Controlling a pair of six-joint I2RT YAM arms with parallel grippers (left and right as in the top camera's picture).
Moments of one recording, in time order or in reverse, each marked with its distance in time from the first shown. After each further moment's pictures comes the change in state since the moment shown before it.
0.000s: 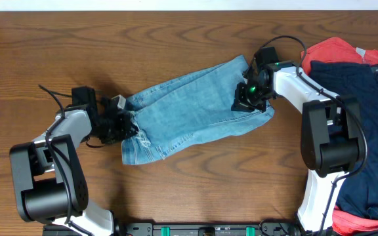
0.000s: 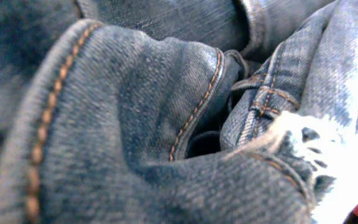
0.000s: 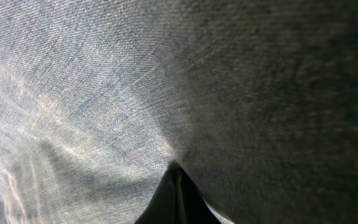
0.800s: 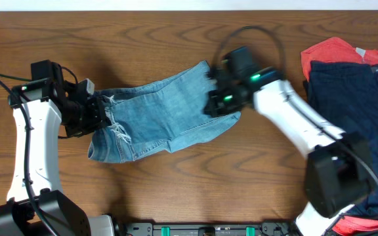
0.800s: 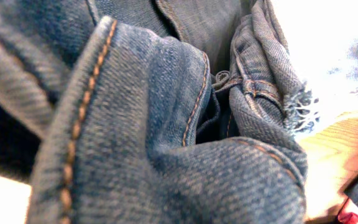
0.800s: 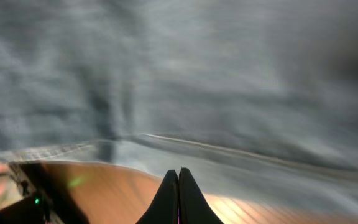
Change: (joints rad) left arm 0.063 -0.243 0.388 -0.597 -0.219 -0.055; right arm 0.299 -0.276 -0.051 0.084 -0.031 -0.151
